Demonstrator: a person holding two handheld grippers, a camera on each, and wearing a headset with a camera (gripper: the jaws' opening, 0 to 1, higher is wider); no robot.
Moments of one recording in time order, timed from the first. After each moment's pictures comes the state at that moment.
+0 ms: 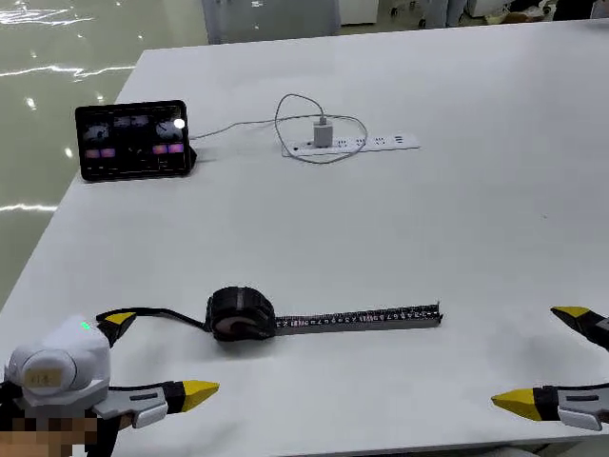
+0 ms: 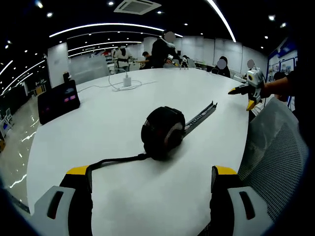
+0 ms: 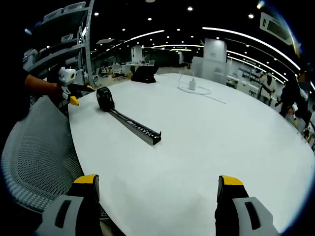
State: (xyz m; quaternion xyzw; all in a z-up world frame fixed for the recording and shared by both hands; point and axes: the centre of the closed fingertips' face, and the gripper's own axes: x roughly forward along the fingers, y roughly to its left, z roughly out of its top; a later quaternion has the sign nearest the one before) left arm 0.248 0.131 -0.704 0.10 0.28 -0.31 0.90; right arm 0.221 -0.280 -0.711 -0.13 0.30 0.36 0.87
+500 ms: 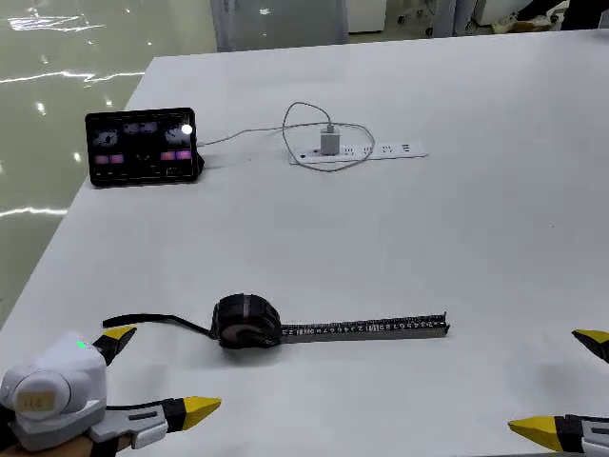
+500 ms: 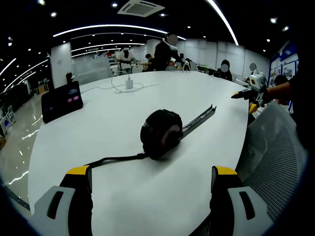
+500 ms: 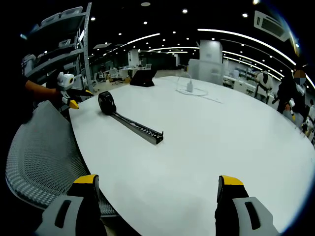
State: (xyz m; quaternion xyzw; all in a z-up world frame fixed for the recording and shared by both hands) left arm 0.242 0.138 -0.699 0.09 0.27 -0.30 0.91; right arm 0.209 -0.286 -0.704 -0.11 0.29 0.36 0.88
